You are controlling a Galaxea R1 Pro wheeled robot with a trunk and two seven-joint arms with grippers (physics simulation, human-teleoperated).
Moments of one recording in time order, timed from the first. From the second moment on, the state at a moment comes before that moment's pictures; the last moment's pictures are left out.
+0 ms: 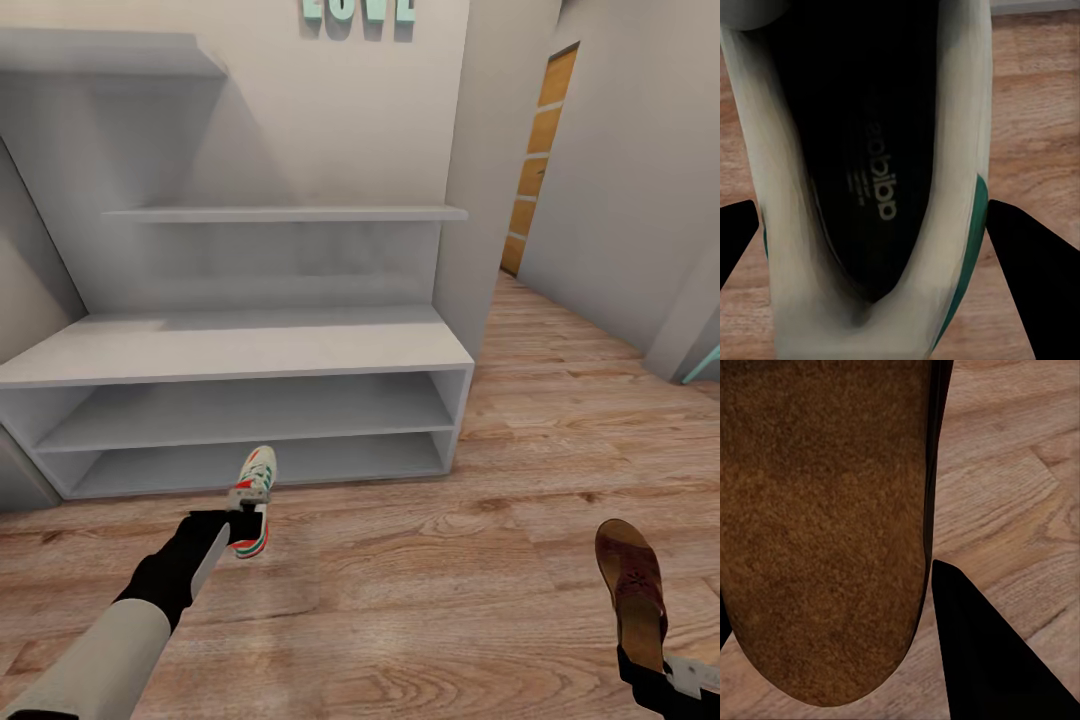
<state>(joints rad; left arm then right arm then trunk) -0.69 0.06 -0.09 -0.72 0.10 0.58 0.01 -0.18 -0.14 -0.67 -0.80 0.21 -0.12 0.13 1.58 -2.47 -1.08</state>
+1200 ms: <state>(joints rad) -0.77 0.05 -0.09 -0.73 0.02 0.63 0.02 -0.18 -0.14 -0.67 -0.80 0.21 -0.12 0.13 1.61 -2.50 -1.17</state>
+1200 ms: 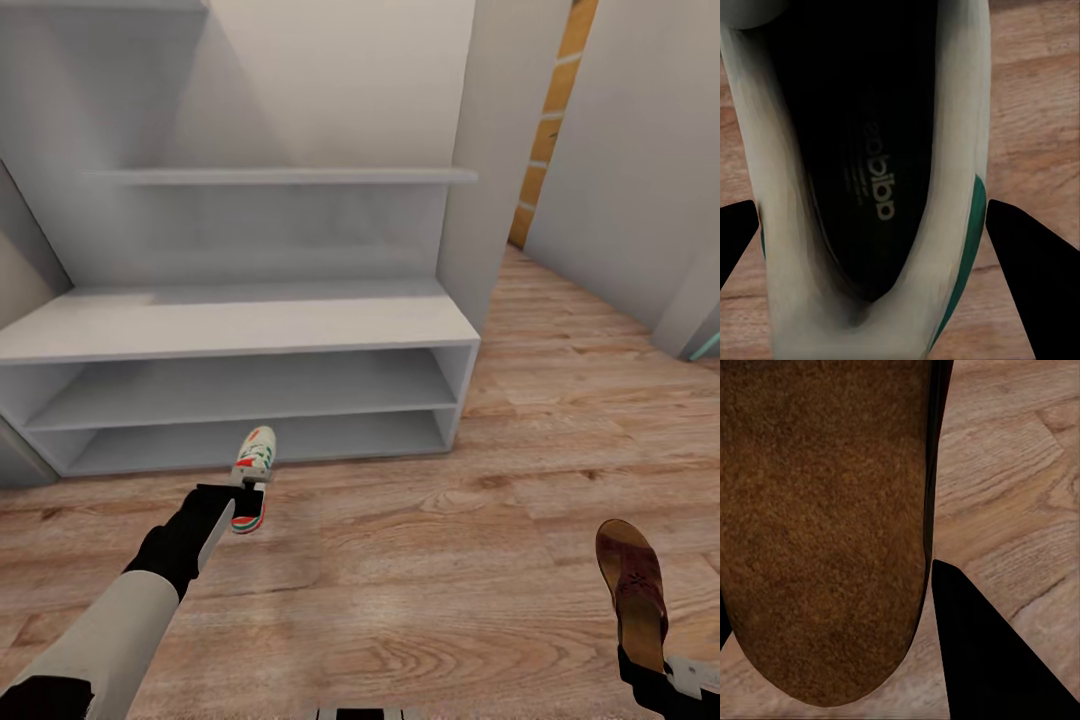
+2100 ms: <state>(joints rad) -0.86 0.01 -0.09 -0.75 0.02 0.63 0.02 -0.18 -0.14 -0.67 -0.78 0.21 -0.12 0.13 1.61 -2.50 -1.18</state>
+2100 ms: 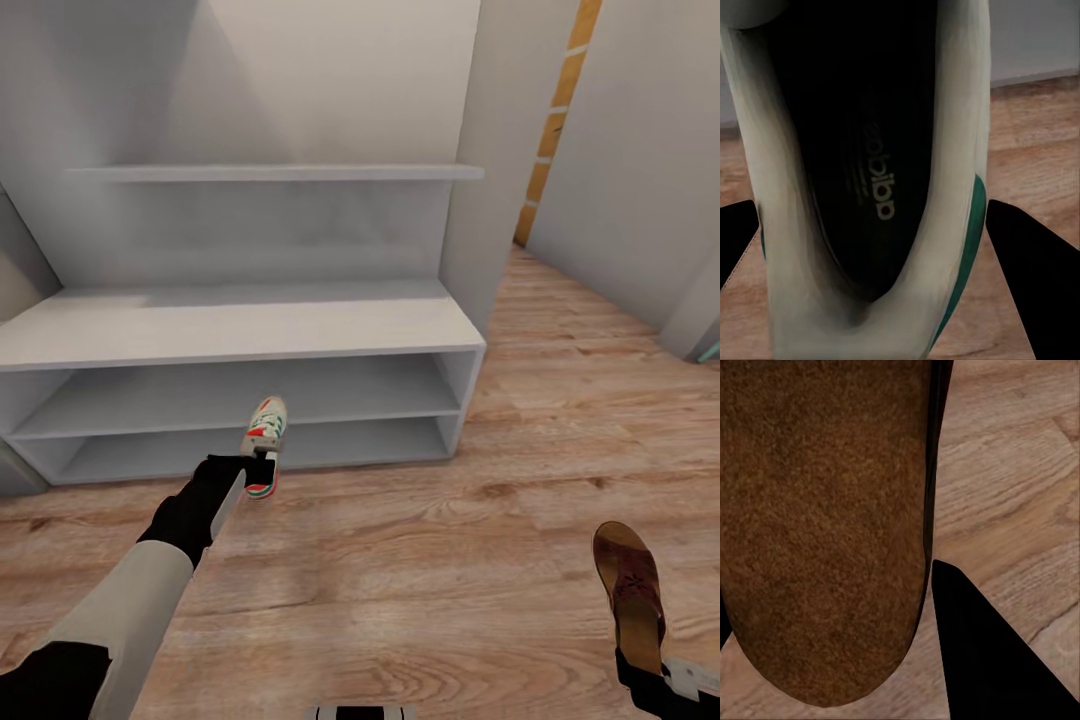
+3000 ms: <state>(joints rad) -0.84 0.02 -0.09 -0.74 0.02 0.63 0.02 -0.18 -0.14 -0.67 -0.78 0.21 -0.12 0.13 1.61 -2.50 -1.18</state>
